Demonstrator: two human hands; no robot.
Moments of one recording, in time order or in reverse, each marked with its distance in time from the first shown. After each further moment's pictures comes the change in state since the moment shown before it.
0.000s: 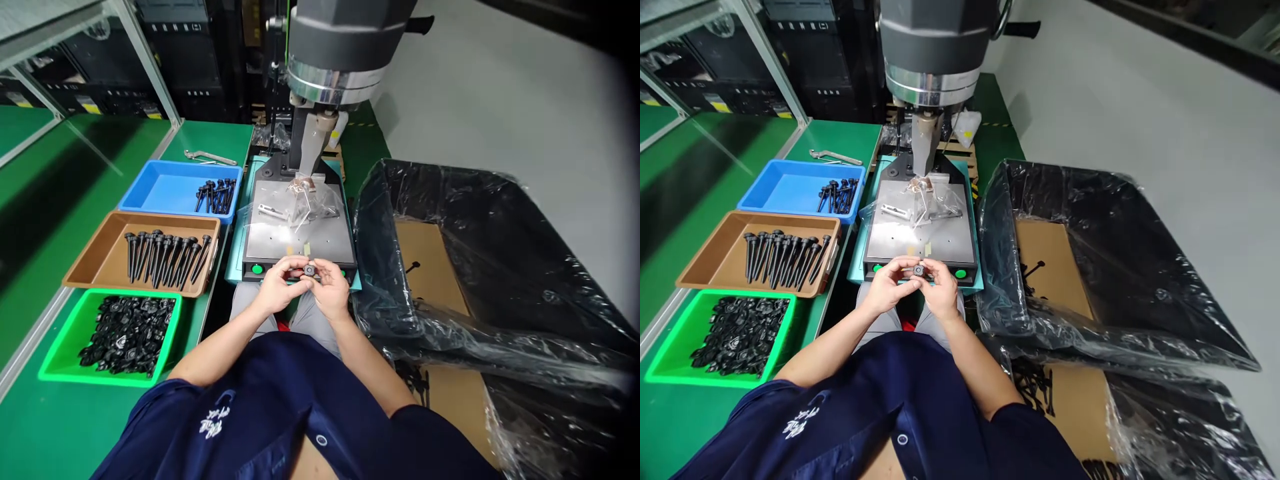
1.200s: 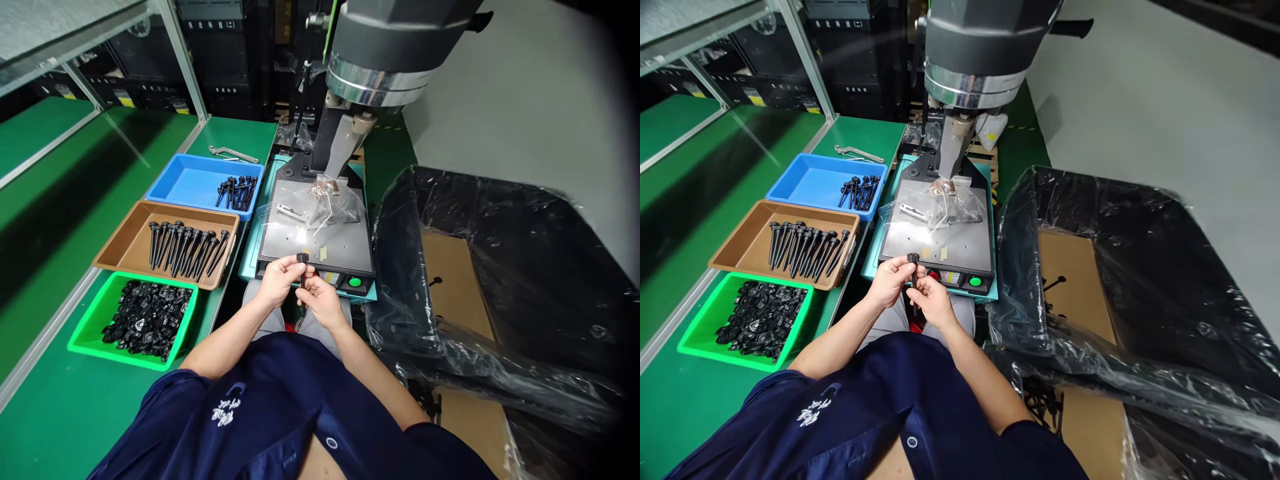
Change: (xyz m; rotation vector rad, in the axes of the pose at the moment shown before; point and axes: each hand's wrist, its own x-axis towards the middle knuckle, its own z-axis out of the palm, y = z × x) left_hand 0.011 -0.004 -0.027 -0.017 0.098 -0.100; right_hand -0.015 -0.001 0.026 -0.124 -0.435 0.306
